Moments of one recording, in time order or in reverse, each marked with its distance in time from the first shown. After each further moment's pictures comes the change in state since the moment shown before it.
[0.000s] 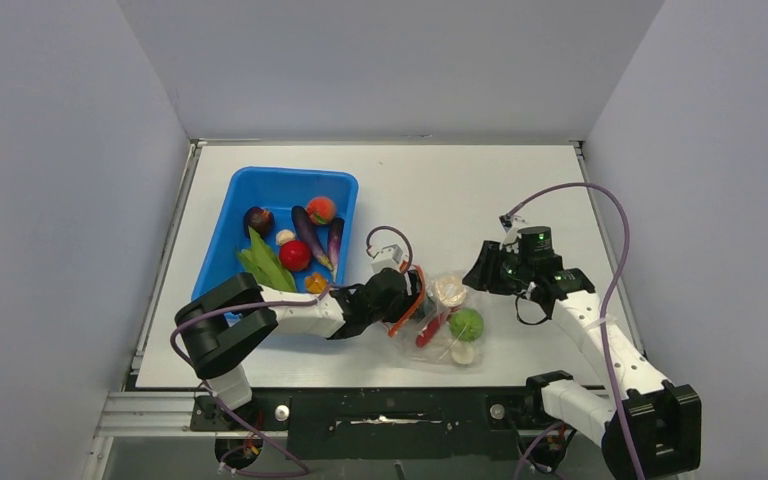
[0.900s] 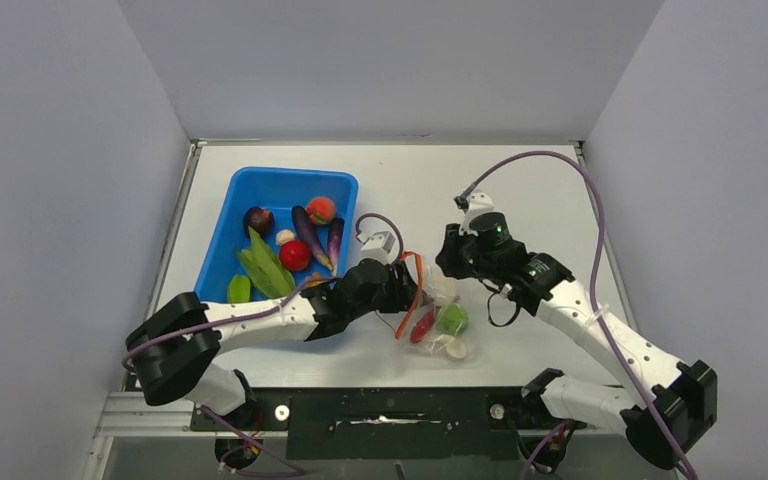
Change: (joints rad) left arm 0.008 -0.245 -0.014 -0.101 0.019 0.146; right arm 0.422 0.096 0.262 -0.035 0.429 0.022
